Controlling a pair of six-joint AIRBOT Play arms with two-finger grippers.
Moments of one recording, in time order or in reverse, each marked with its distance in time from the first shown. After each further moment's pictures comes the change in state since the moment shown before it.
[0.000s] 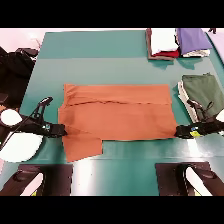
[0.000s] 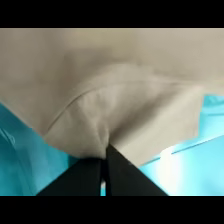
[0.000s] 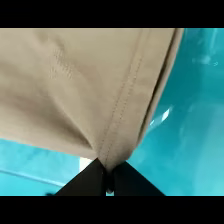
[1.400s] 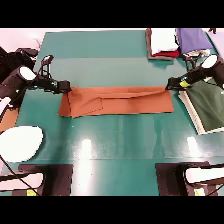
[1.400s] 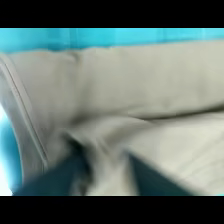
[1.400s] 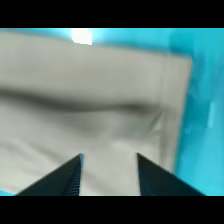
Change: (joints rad) left arm 0.000 -0.647 0.591 0.024 0.381 0.081; right arm 0.133 -0.774 0.841 0.070 -0.176 0.038
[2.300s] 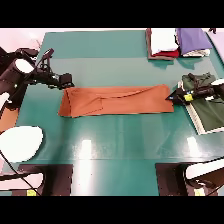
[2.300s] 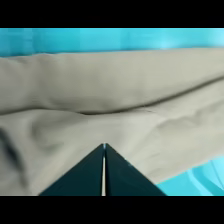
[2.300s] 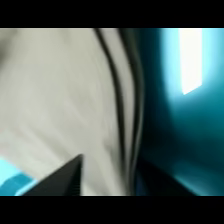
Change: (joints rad) left arm -0.041 -0.013 0.094 -0.122 -0.089 -0.044; right arm -0.251 -0.156 -0.217 0.409 0.032 -0.239
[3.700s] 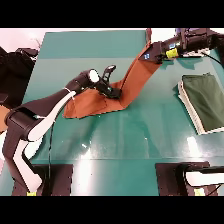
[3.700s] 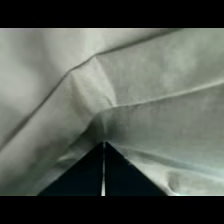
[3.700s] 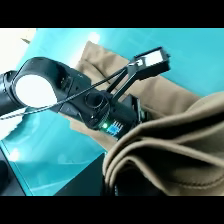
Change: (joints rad) left arm -0.436 -0.494 0.406 0.022 0.048 -0.053; right arm 0.511 0.216 0.598 0.082 0.128 0.156
